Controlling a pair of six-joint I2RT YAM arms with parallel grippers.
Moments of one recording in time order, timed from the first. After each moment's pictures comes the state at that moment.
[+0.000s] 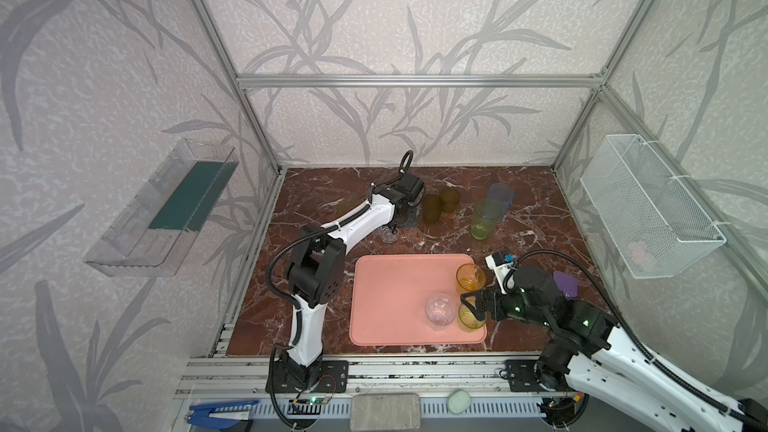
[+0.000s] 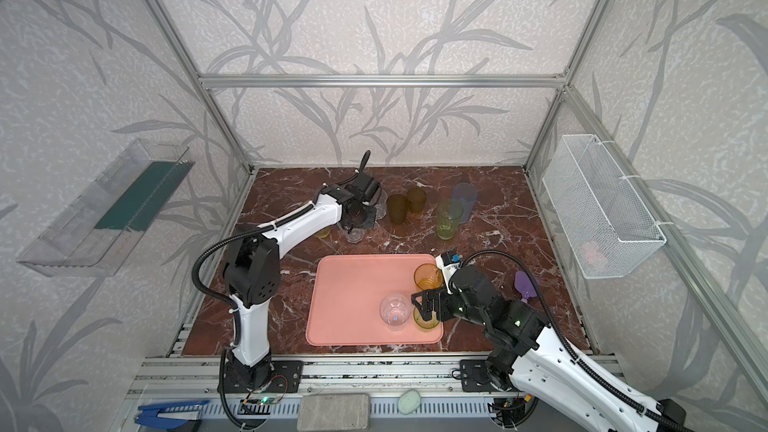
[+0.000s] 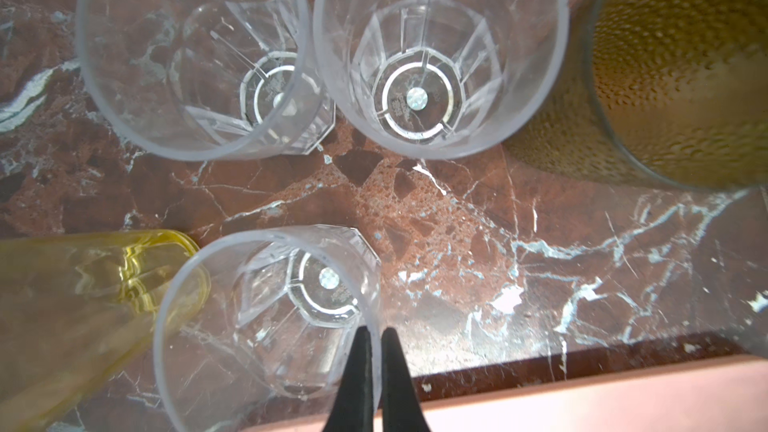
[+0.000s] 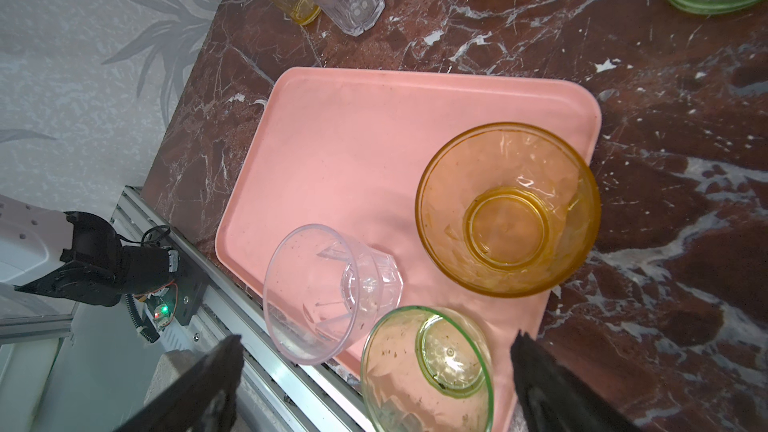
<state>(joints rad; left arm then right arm) -0.58 1.99 1.66 -0.82 -0.21 -0.38 0.80 0.61 0.57 -0.64 -0.10 0.61</state>
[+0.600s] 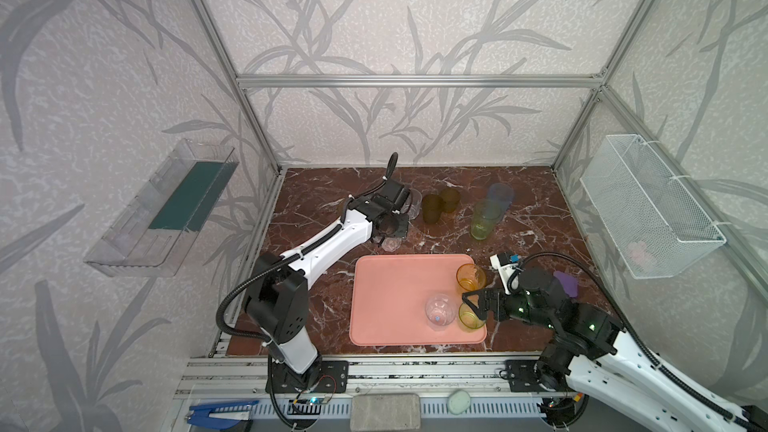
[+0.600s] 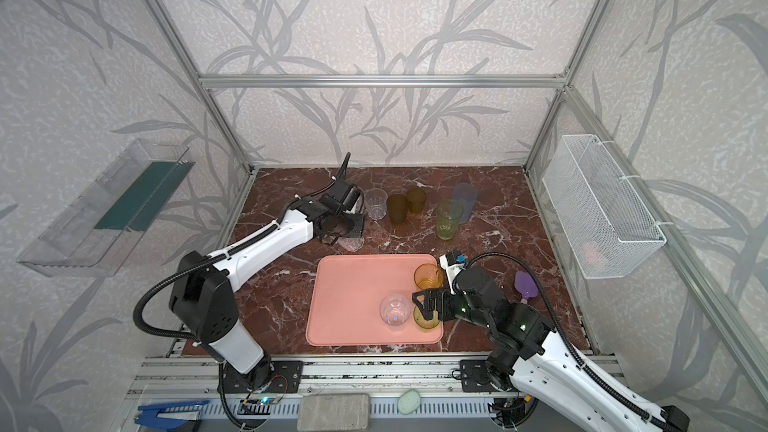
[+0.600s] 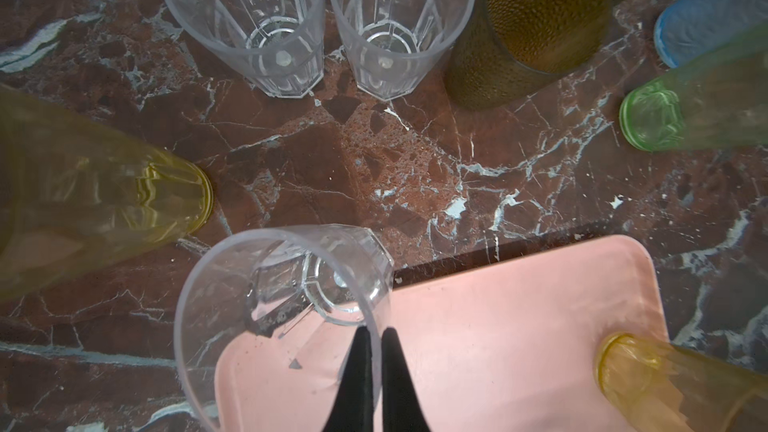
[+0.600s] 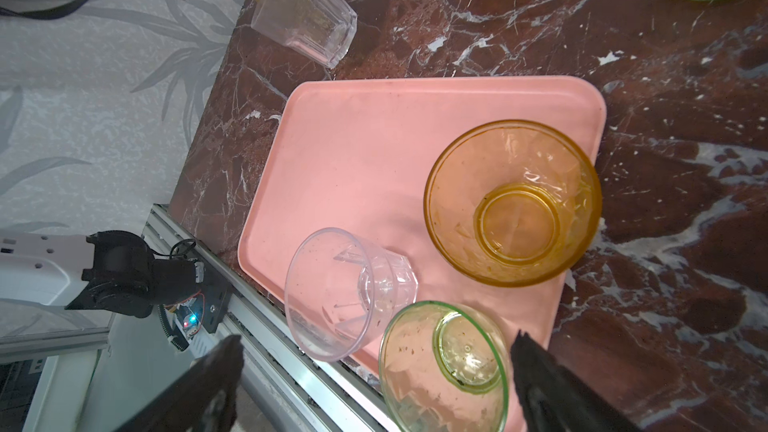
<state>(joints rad) -0.59 1.66 1.39 -0.76 -0.11 -0.40 0.80 0.58 0.57 -0.64 -0.11 0.69</state>
